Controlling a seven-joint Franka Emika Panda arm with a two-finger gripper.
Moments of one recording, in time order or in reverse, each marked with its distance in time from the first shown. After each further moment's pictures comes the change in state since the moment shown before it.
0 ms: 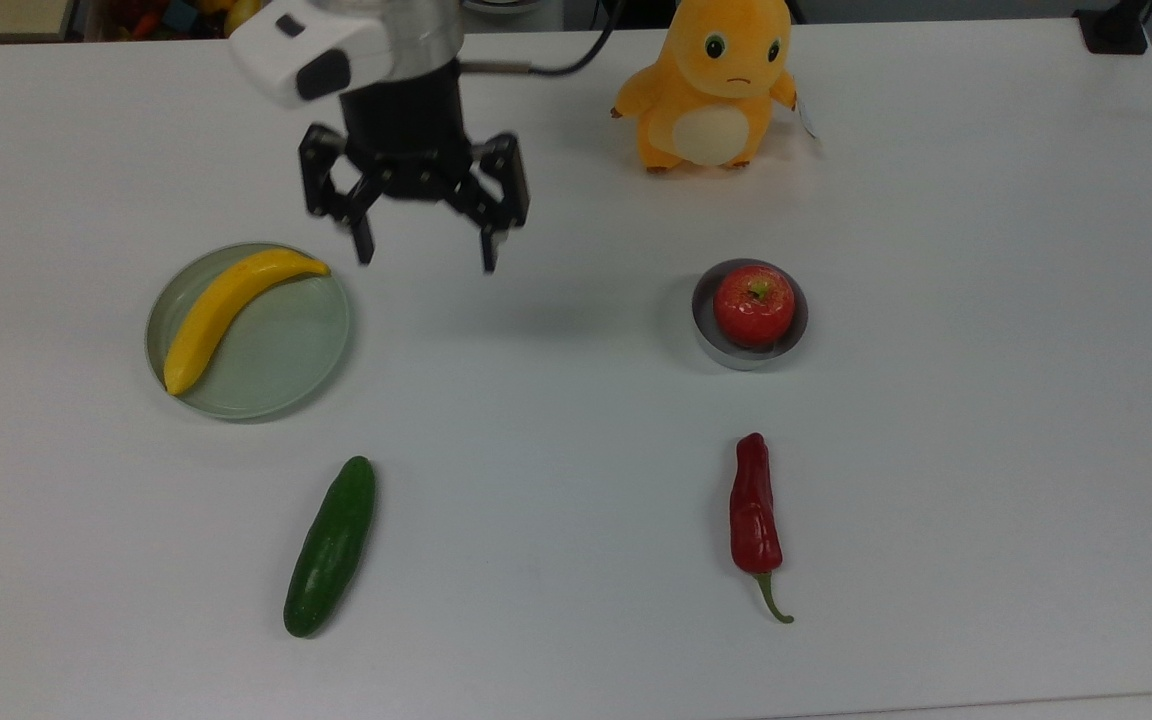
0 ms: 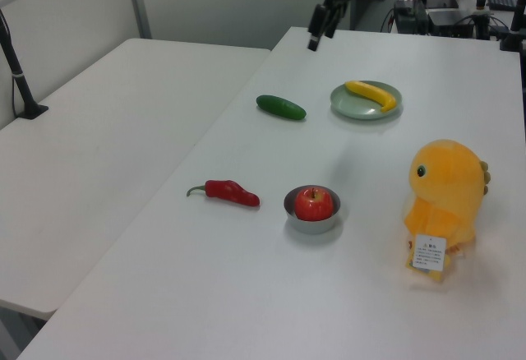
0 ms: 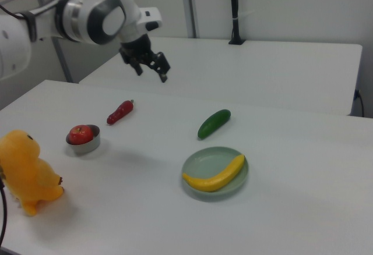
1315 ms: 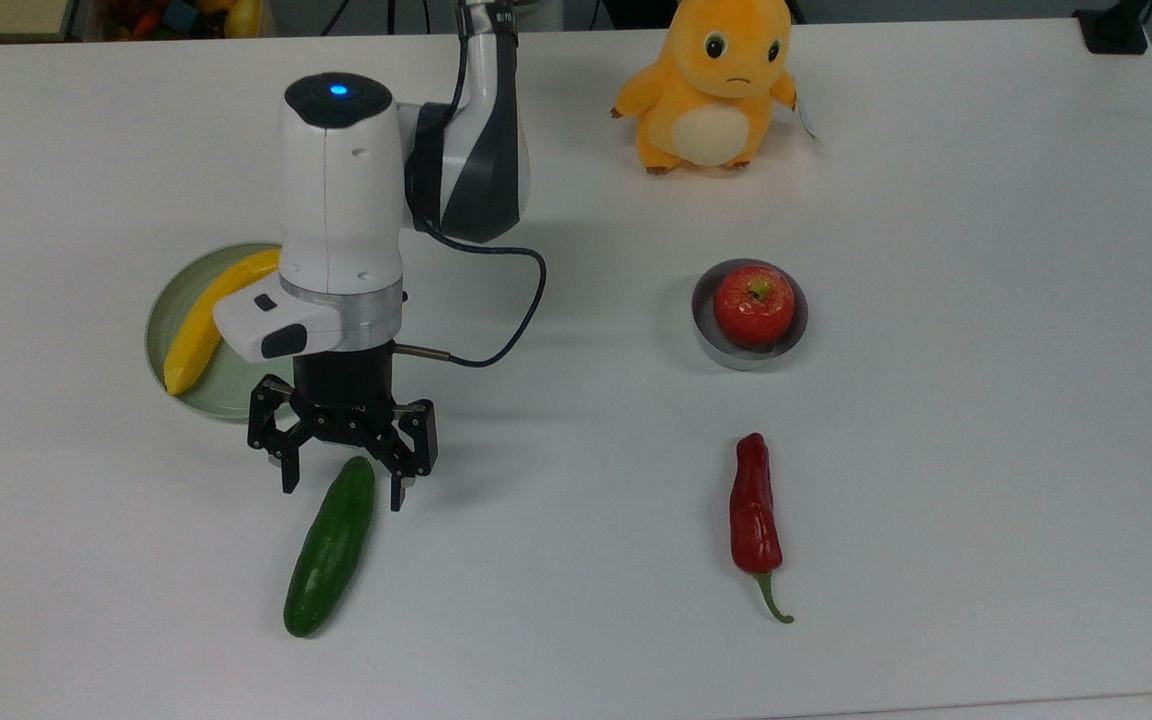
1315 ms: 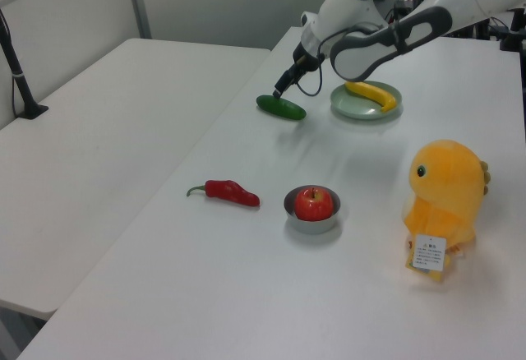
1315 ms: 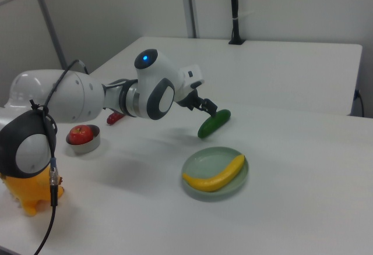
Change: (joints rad) arm -0.079 0.391 -0.001 0.013 -0.103 0.657 0.040
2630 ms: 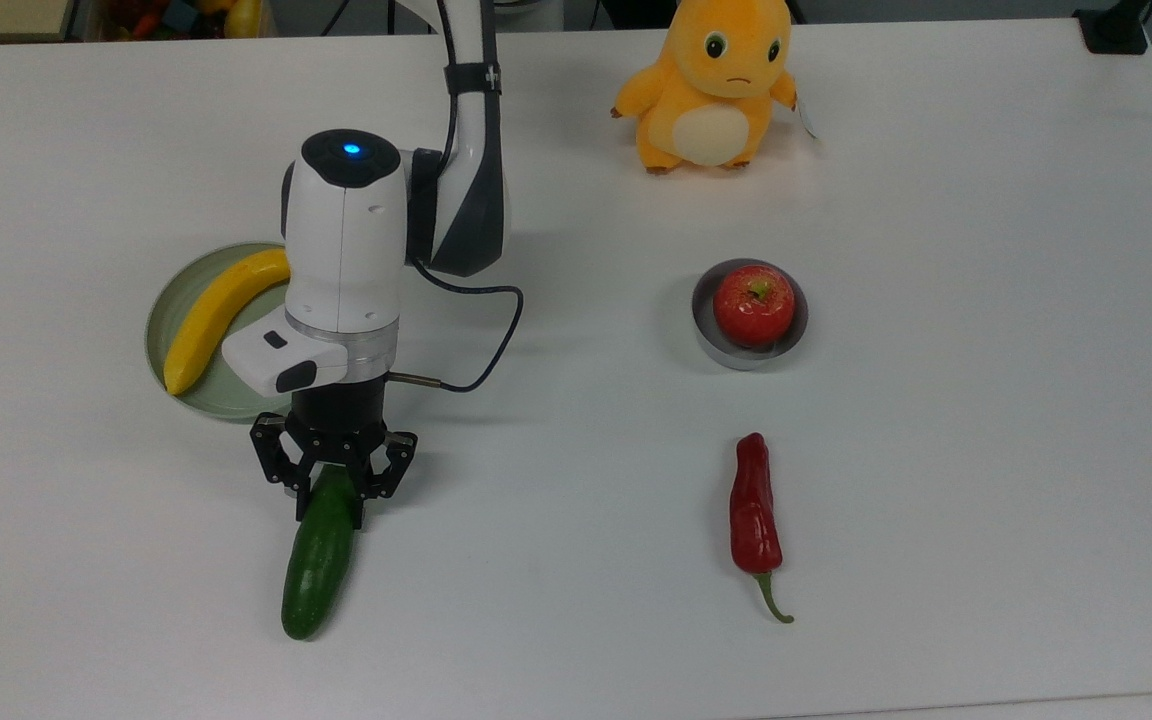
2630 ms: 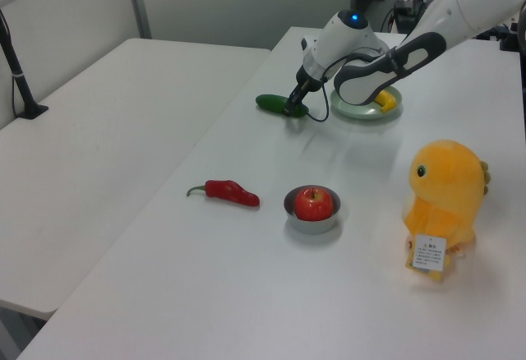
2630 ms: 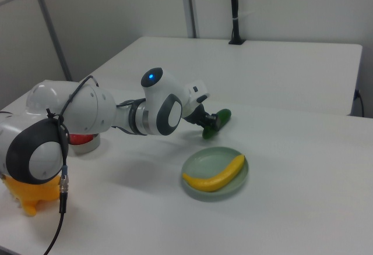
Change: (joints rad) arm -0.025 0.081 -0.004 0.001 -0.136 0.065 0.000
